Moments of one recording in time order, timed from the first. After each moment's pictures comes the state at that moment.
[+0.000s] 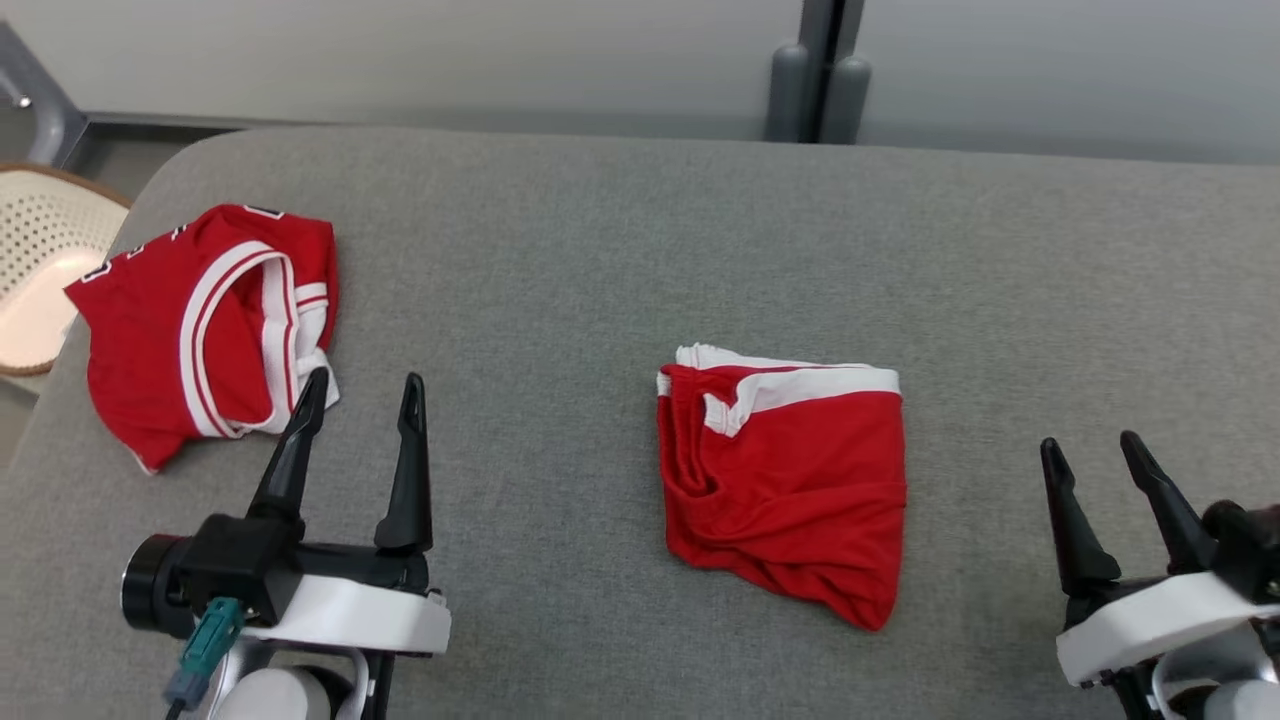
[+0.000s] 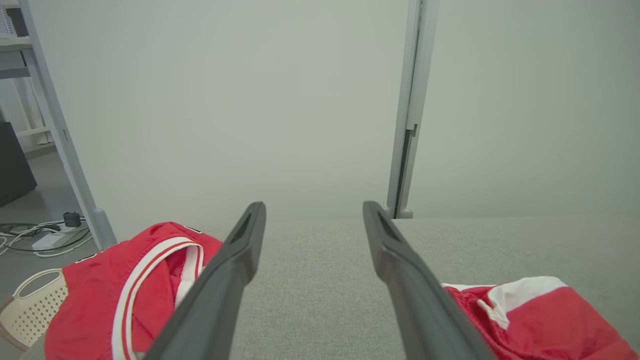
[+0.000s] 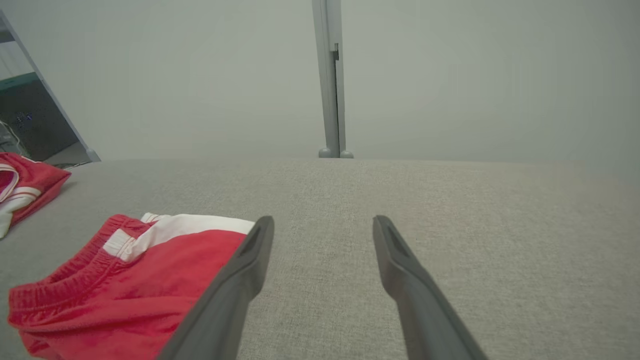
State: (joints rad) left arm -0.08 0.25 -0.30 -0.09 -0.34 0.22 -0.19; right arm -0.01 -0.19 0.03 0.07 0.27 0.13 -0.01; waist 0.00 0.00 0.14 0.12
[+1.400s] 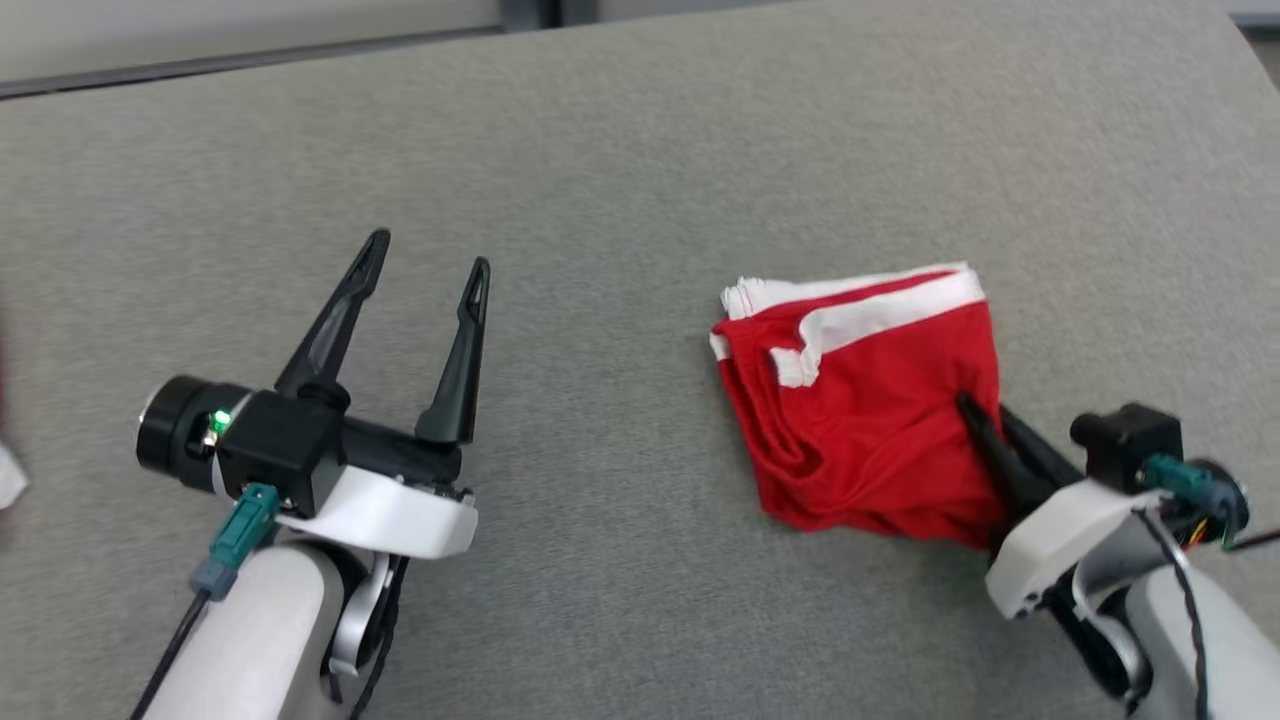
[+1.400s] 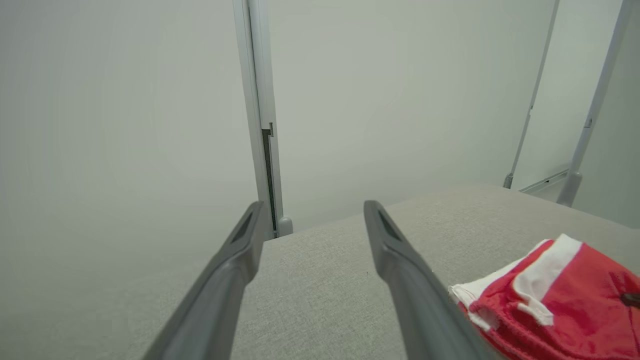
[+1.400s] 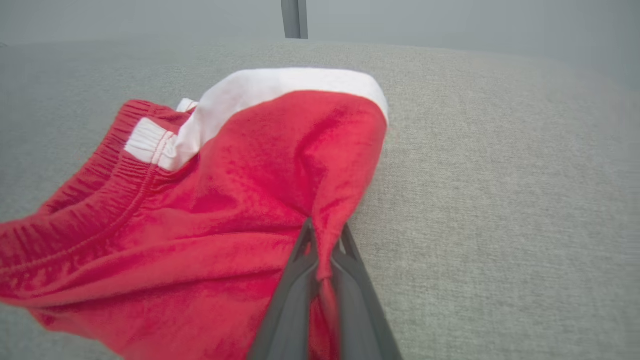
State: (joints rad) left arm -0.32 0.26 -0.37 -0.03 -0.27 0.12 -0.18; right arm -0.28 -0.30 0.33 0.33 0.34 0.13 0.03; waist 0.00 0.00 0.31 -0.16
